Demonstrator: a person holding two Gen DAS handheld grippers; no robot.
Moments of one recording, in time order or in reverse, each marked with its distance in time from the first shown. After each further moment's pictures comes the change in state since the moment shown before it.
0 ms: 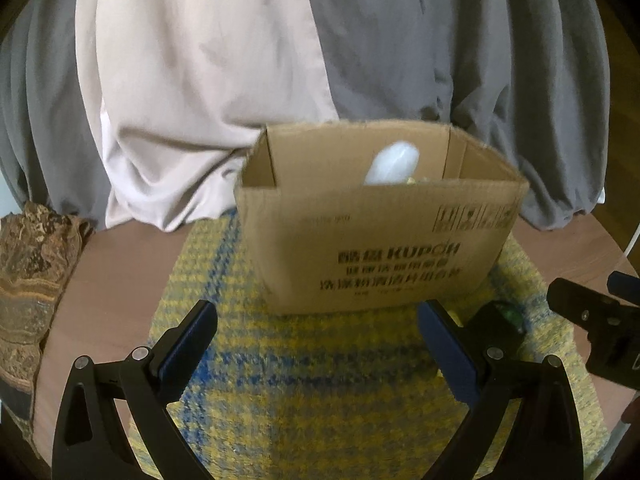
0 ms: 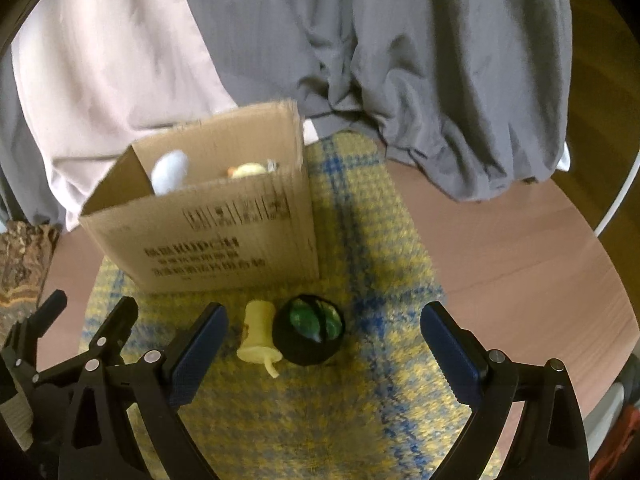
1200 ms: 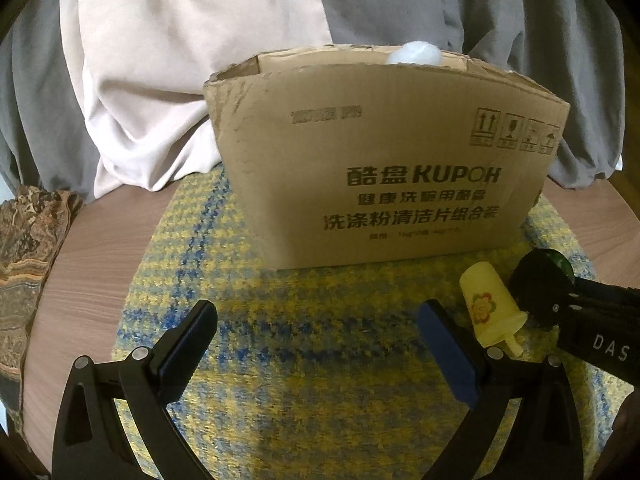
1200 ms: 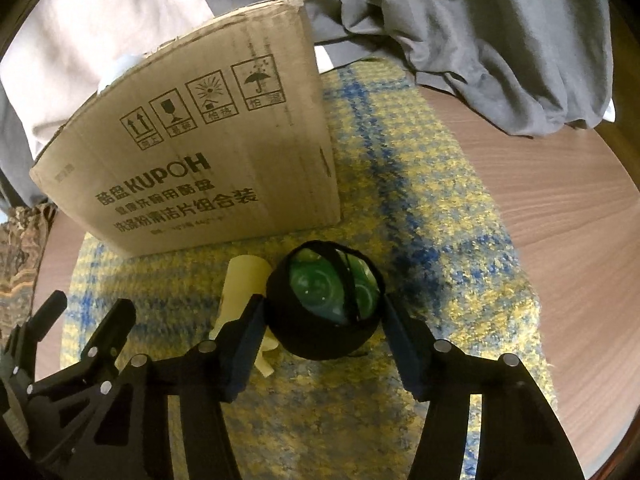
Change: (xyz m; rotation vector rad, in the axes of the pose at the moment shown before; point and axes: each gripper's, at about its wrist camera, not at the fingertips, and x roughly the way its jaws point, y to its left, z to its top) left arm 0.046 -0.004 -0.031 0.030 0.099 0.021; right arm 0.078 0.002 -0.026 0.030 0.147 0.083
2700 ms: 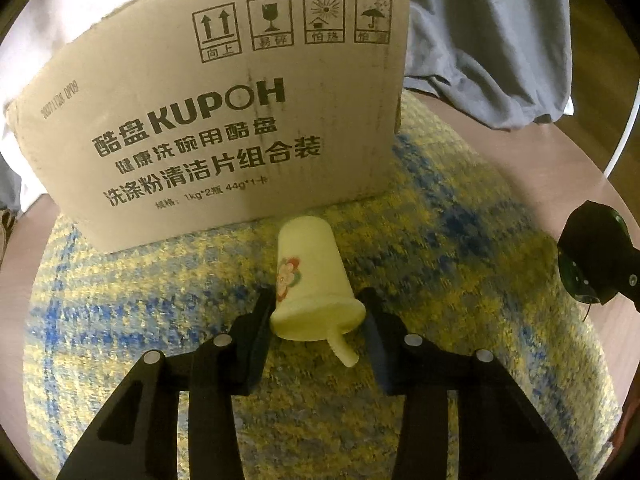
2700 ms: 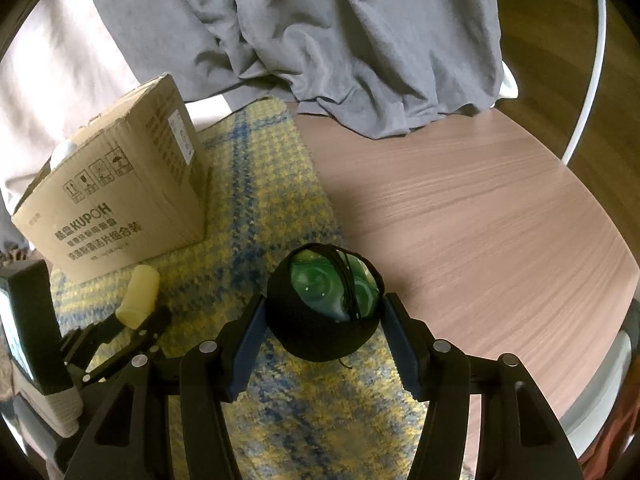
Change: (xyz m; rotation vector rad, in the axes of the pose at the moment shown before) left arm 0.025 -0.110 -0.014 0.115 0.097 -0.169; right arm -0.062 -0.091 -0.022 0.133 -0.116 -0.147
